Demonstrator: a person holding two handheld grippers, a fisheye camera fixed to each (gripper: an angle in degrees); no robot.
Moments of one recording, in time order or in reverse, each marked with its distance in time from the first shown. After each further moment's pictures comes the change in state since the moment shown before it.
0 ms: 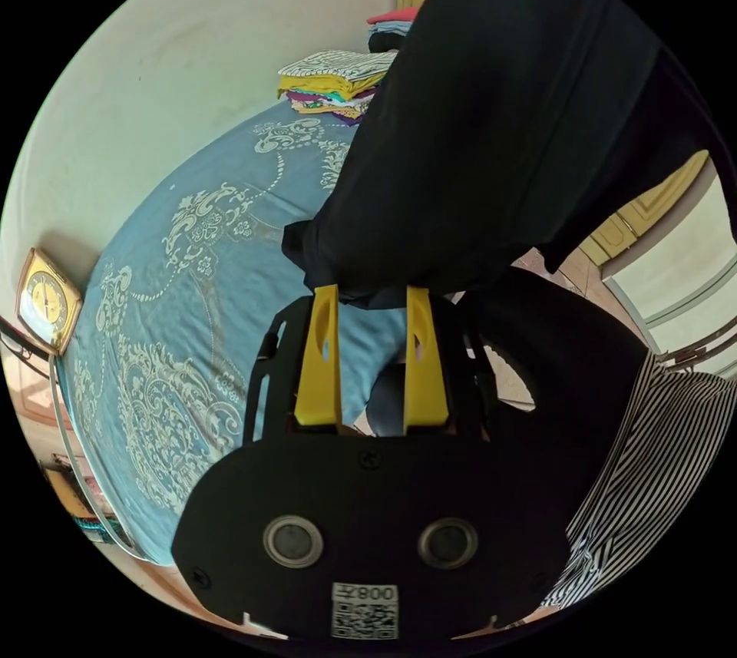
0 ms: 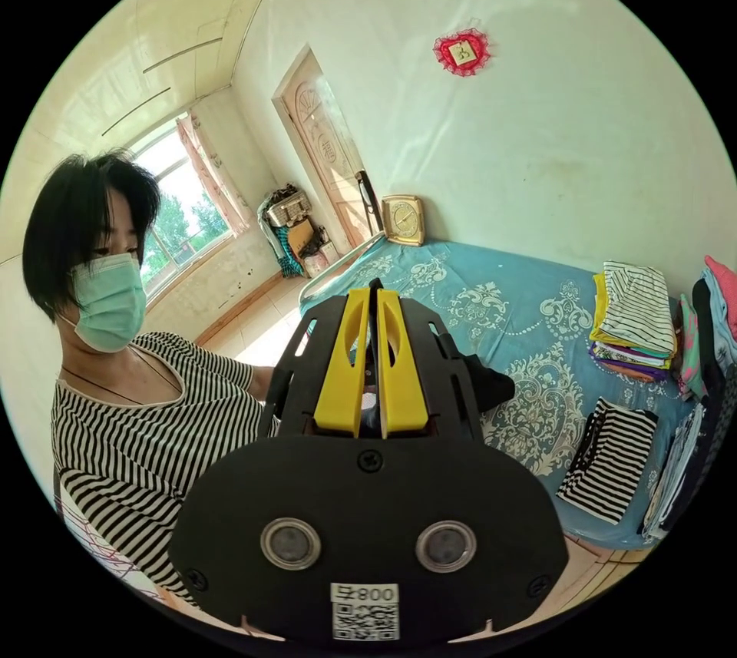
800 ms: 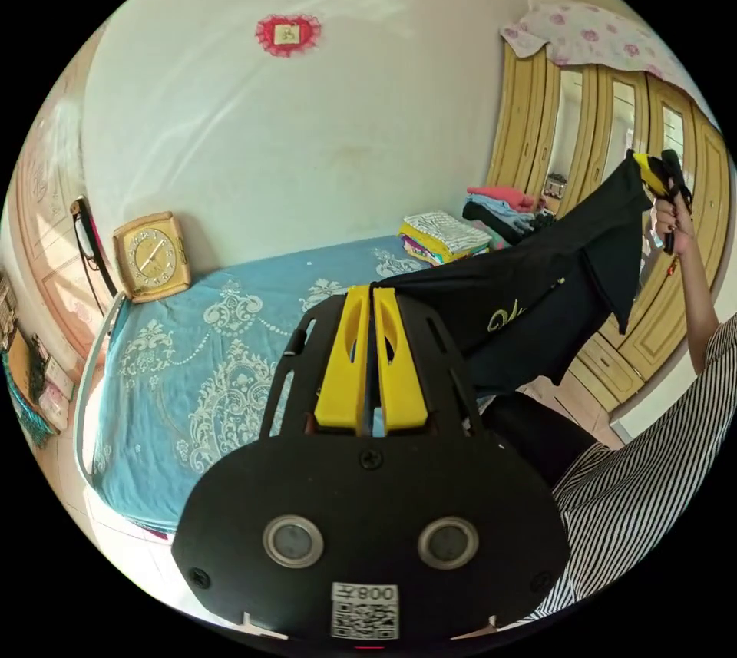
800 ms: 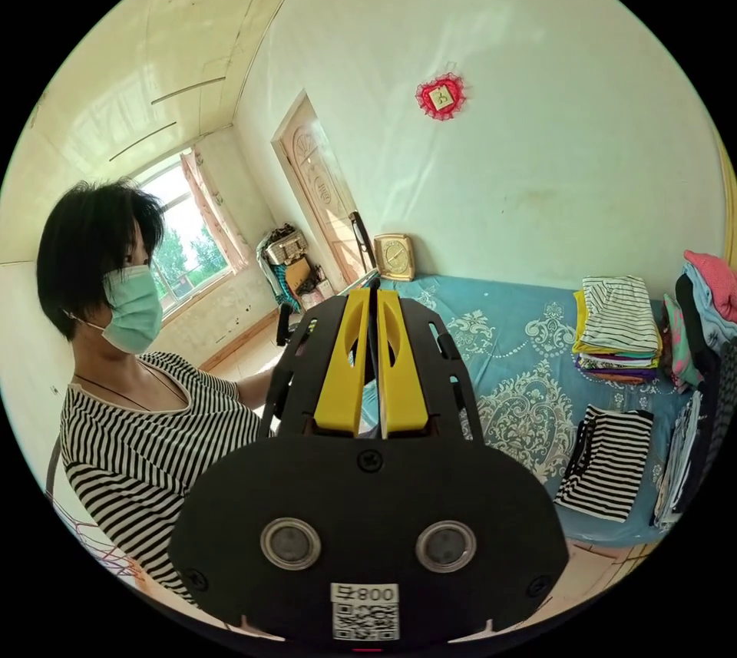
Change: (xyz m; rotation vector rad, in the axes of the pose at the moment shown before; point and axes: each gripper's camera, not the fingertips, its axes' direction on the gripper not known) left arm -0.080 0.124 -0.314 0.539 -0.181 -0.358; right arm 0.006 0.042 -0.091 0.179 0.012 0.025
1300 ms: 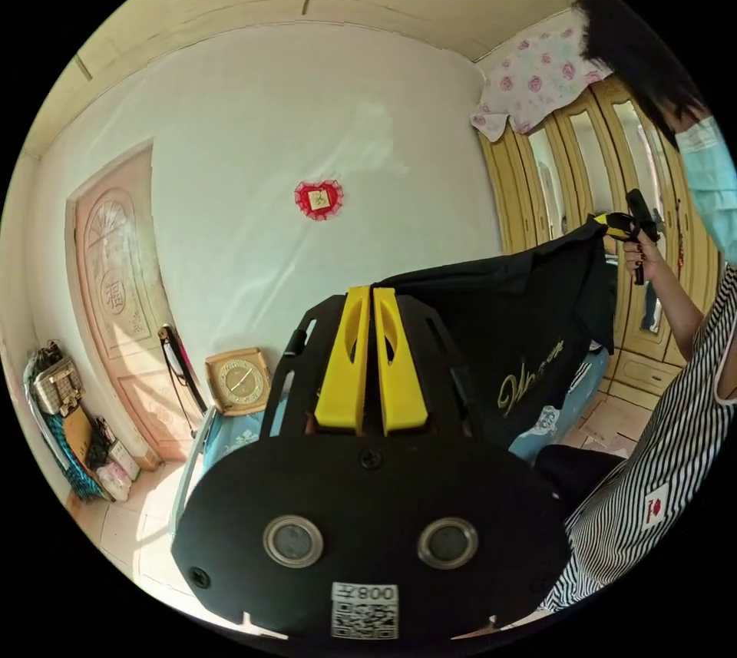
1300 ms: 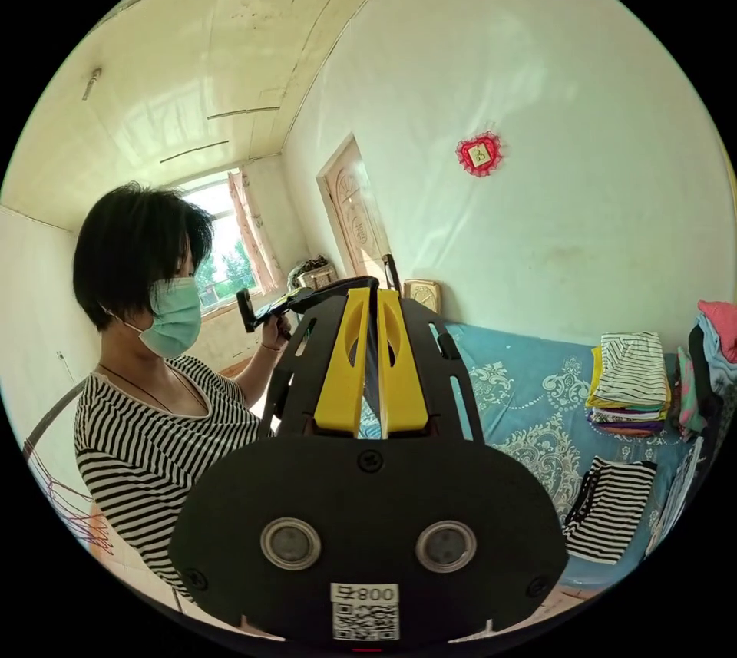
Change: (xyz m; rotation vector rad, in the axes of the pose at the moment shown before) left arm 0.022 -0.051 -0.248 0.397 -0.221 0.195; right arm -0.035 0.005 -0.069 0.160 -0.101 -0.130
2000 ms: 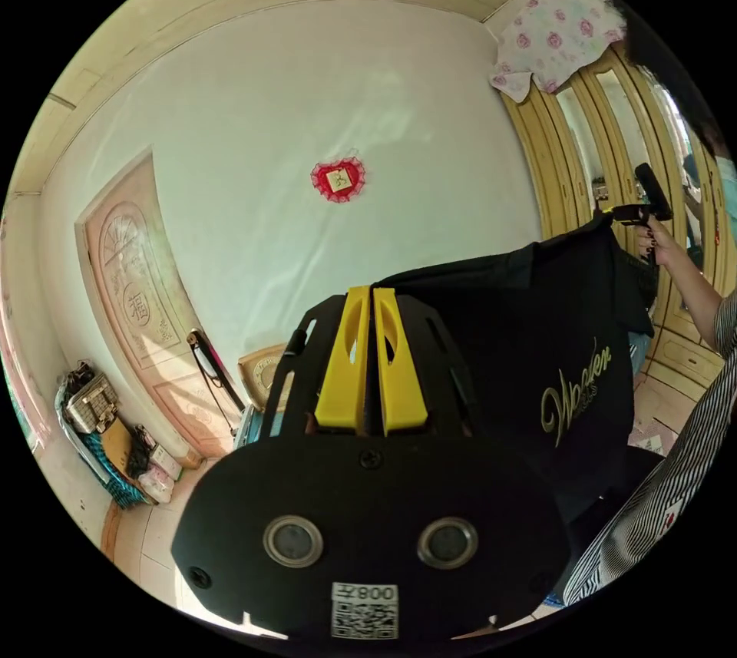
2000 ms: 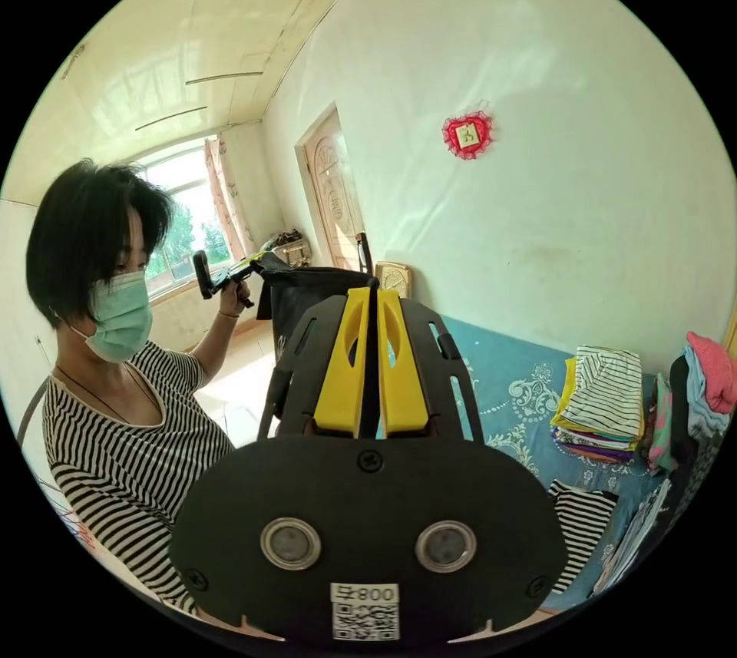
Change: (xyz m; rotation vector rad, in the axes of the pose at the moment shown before) left arm -0.086 -0.027 0.121 -0.182 -0.110 0.047; right arm 0.109 -0.077 0.082 -0.132 0.098 -0.031
